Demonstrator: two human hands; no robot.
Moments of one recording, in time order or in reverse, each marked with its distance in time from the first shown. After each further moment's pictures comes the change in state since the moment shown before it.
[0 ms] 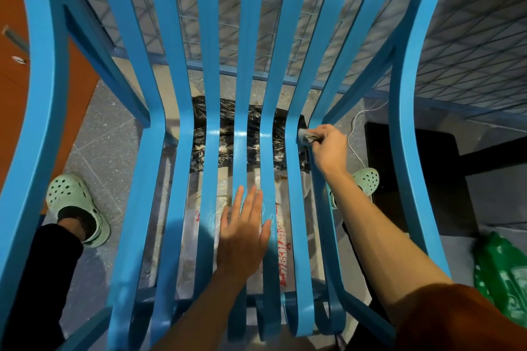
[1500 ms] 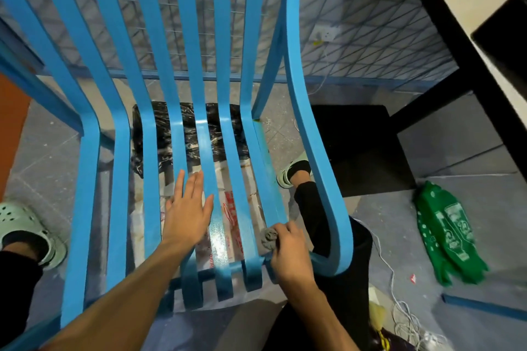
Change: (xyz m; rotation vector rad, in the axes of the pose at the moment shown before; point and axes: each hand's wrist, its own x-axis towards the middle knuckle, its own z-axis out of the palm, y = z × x) left_hand -0.005 0.006 -0.018 -0.006 -0.149 -0.018; right_hand -0.278 0.057 -0.055 -0.083 -0.291 0.223
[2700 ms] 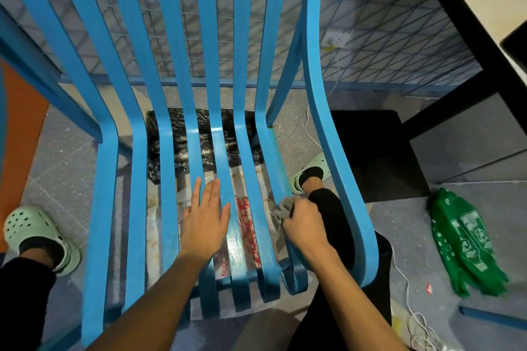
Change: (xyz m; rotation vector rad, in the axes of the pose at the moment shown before) left_hand 0.000 -0.001 0.001 0.040 0.020 0.014; right_hand 0.073 -0.024 -0.020 -0.005 0.014 0.044
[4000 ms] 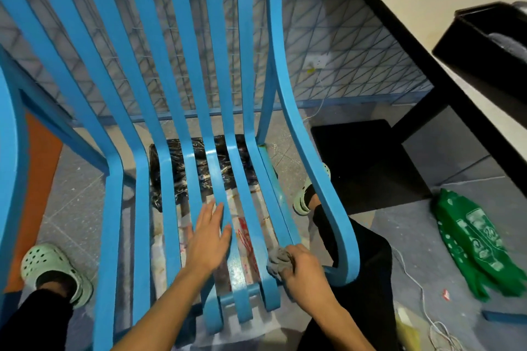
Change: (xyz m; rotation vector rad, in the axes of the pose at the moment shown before) left_hand -0.015 0.011 -0.012 -0.218 -0.081 0.030; right_hand -0.086 0.033 0.009 0.160 -0.059 -0.116
